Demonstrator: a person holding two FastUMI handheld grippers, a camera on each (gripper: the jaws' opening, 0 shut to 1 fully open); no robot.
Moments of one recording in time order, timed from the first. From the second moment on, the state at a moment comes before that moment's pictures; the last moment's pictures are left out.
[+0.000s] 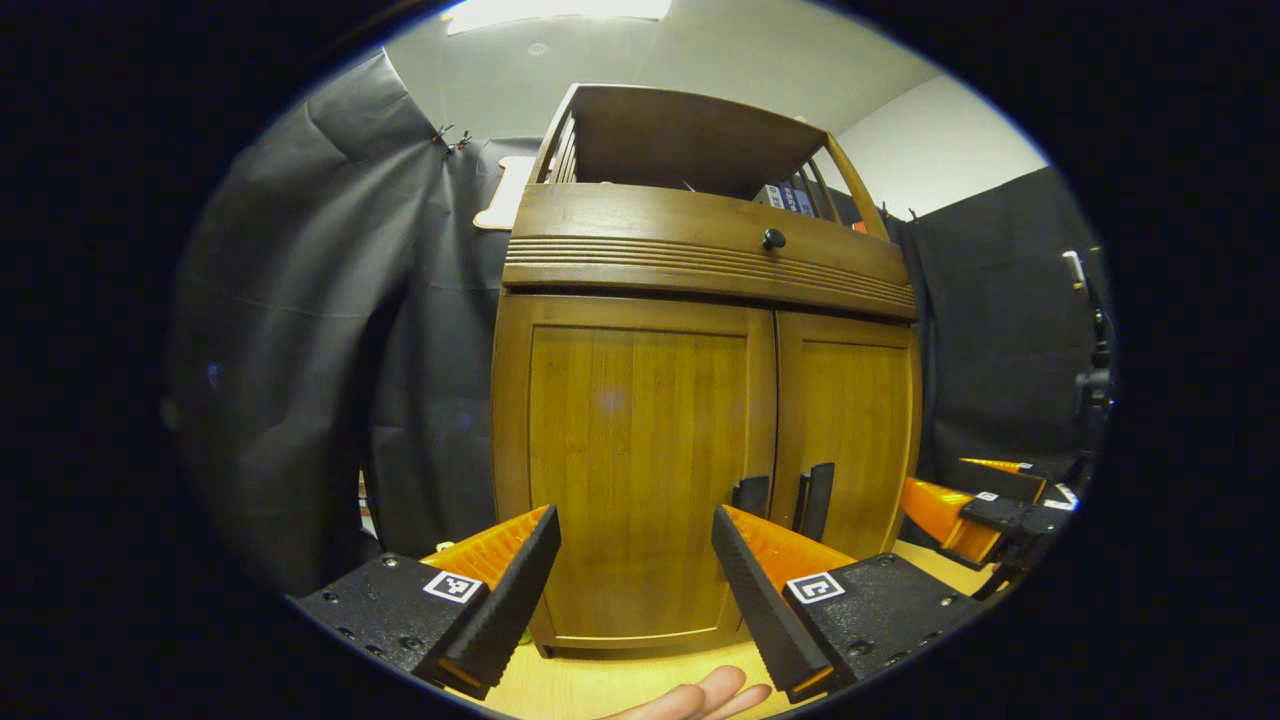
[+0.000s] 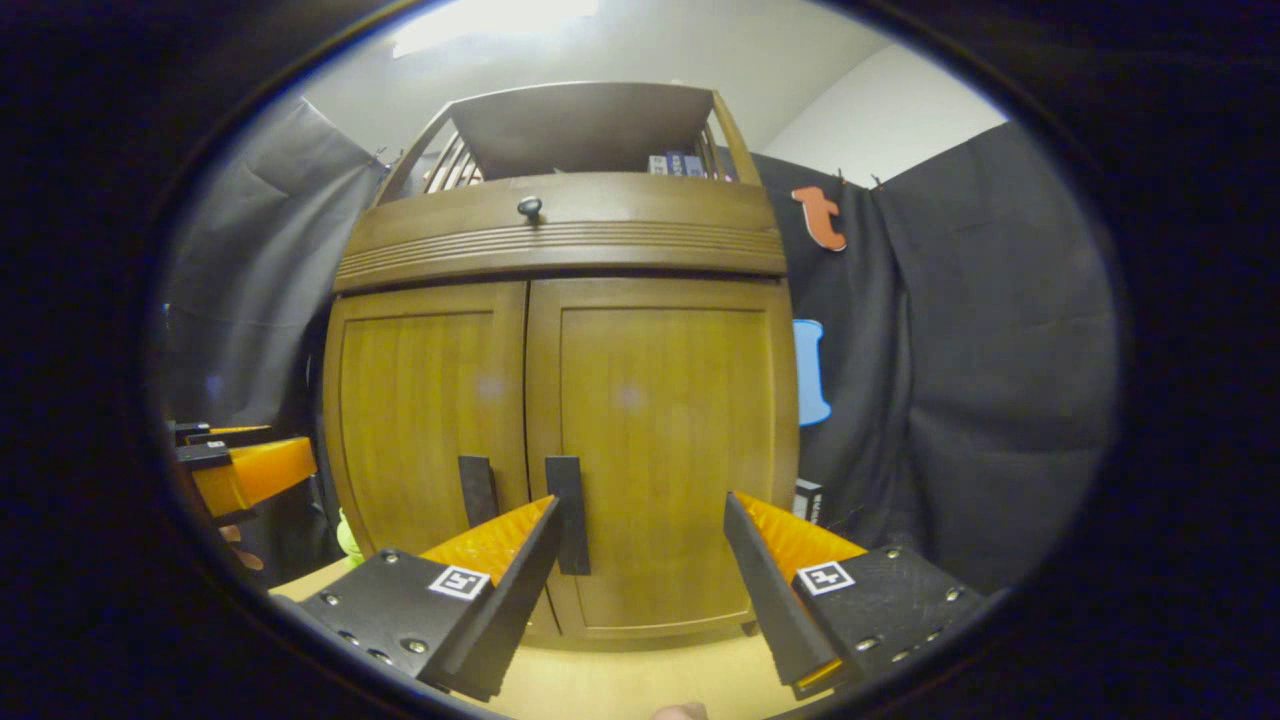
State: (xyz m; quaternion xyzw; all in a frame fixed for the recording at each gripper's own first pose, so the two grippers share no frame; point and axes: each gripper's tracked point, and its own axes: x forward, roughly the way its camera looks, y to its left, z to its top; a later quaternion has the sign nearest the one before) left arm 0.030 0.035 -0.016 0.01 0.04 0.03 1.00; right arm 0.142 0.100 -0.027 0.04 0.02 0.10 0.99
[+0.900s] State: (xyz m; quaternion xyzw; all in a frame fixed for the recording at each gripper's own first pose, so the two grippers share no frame) left arm 0.040 0.056 -0.024 -0.01 0.05 0.05 1.00; right arm 0.211 0.174 -0.073 0.08 0.09 0.19 0.97
